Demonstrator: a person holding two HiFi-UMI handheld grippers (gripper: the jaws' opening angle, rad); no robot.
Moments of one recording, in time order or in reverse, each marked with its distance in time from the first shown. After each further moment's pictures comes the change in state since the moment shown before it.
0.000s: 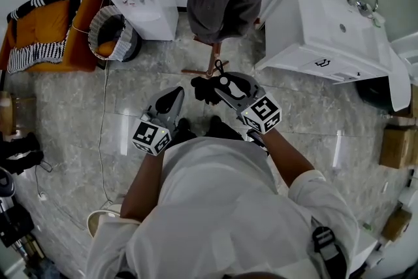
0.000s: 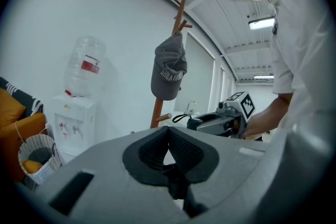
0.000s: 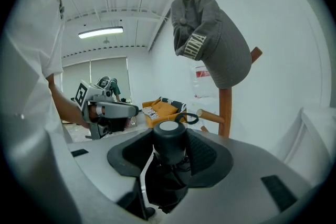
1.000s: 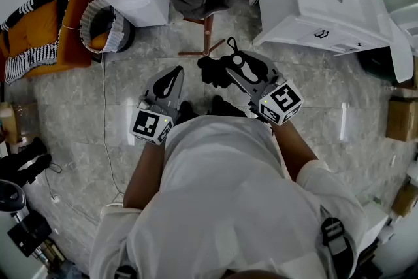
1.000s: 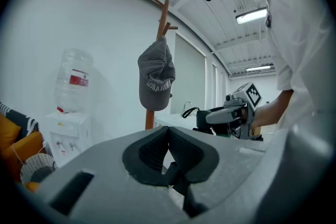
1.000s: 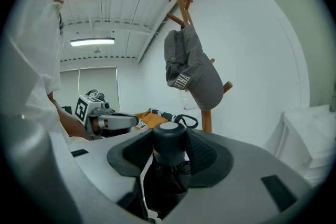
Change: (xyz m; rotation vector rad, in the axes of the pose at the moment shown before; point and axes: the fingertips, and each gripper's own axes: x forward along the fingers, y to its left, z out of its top) left arm 0.009 -0.025 0.033 0.127 -0.022 -0.034; right arm -0.061 -0.003 0.040 0.053 -0.130 -0.118
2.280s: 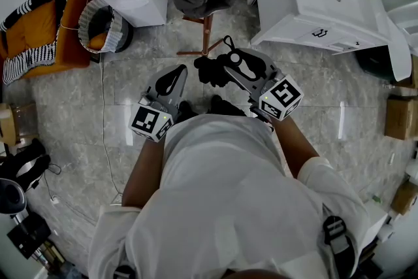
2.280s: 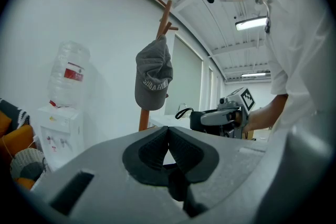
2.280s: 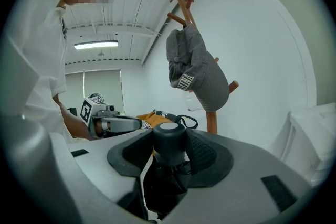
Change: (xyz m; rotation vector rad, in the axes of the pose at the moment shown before) left arm 0.006 -0.006 -0.003 -0.047 -0.010 -0.076; right arm 0.006 0.004 0.003 -0.001 -0.014 0.057
